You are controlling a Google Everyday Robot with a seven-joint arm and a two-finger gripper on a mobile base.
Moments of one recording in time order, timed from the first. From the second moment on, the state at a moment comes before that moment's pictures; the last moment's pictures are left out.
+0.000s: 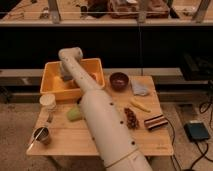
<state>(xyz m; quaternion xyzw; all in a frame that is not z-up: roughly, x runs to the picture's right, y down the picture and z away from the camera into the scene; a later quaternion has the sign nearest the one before) -0.280 -0.110 0.994 0.07 -0.25 -0.78 0.57</state>
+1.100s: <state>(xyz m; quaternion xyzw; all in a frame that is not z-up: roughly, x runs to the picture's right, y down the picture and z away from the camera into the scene) -0.285 -0.040 0.950 0.08 -0.29 -0.80 0.52</state>
